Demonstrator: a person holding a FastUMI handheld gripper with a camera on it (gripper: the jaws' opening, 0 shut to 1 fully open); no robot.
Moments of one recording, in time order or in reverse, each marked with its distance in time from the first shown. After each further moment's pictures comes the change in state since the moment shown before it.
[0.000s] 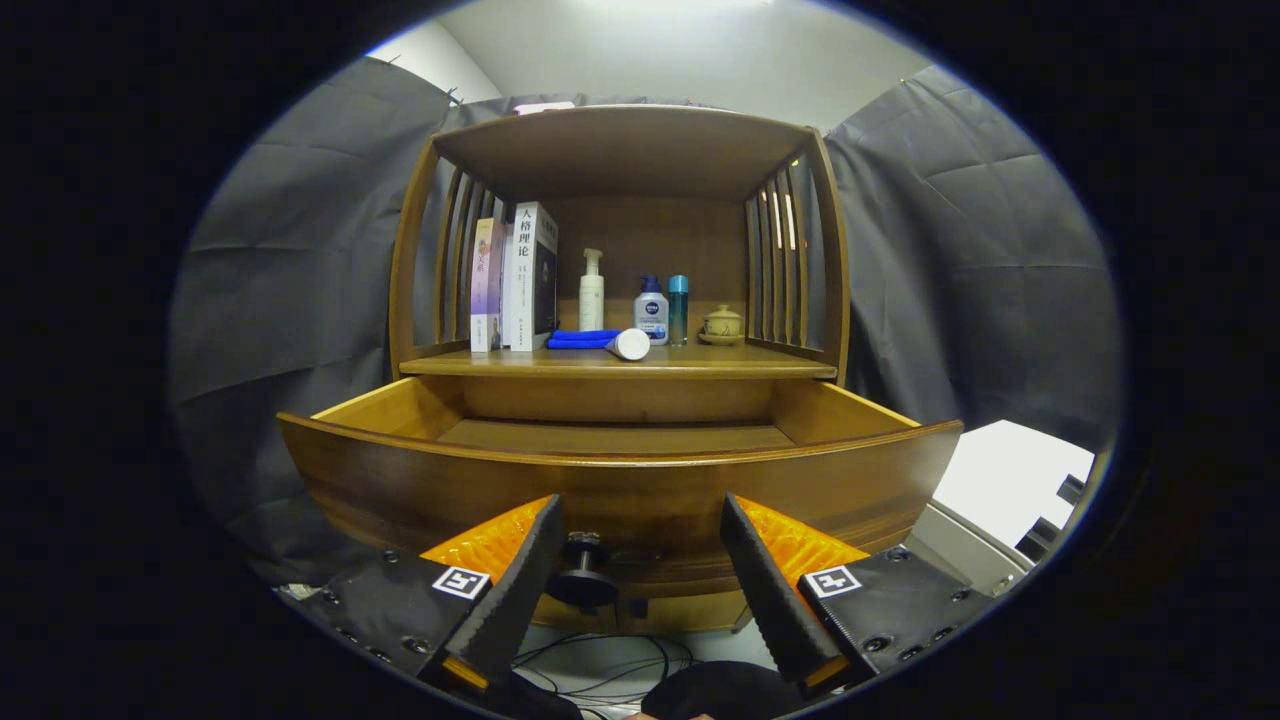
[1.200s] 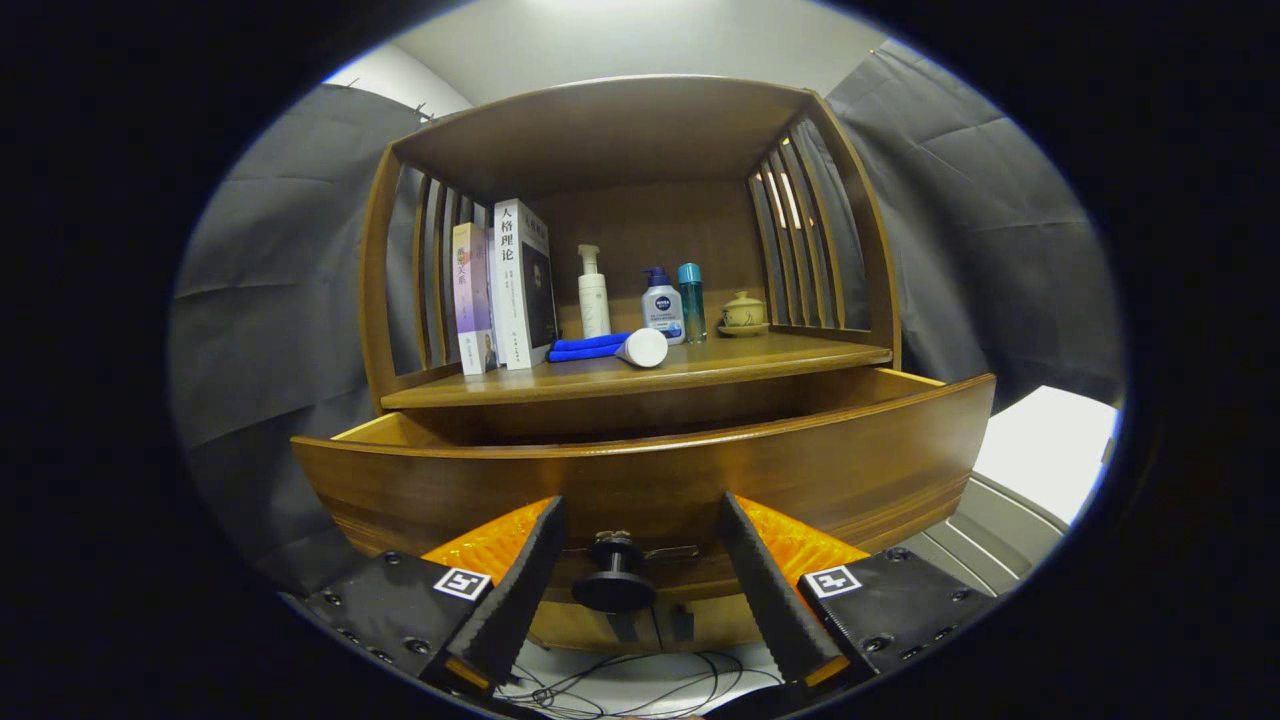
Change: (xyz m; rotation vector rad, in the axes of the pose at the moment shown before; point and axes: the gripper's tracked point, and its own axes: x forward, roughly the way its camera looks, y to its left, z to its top) arm 0.071 0.022 0.011 0.108 -0.003 0.046
